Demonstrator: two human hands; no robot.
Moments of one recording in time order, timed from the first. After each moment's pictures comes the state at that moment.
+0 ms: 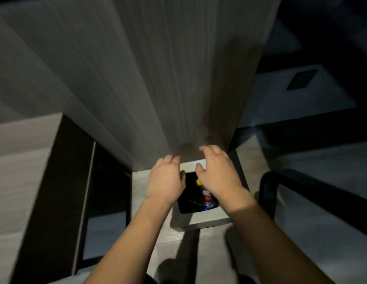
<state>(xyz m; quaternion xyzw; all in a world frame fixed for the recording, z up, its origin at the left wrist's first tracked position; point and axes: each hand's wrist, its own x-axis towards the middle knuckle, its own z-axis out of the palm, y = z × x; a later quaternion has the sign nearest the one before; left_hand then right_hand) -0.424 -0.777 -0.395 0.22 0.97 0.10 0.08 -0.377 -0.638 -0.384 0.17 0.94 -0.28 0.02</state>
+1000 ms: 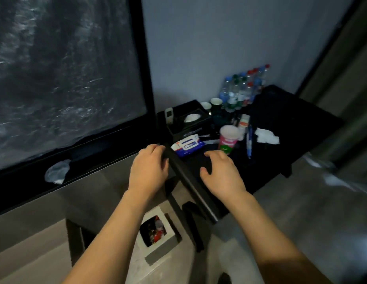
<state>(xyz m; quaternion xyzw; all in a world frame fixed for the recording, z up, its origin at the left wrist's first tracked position) -0.328 -0.701 0.169 0.43 0.87 0.23 -0.05 -0.168 -0.579 0.187 0.36 0.90 -0.22 -0.11</state>
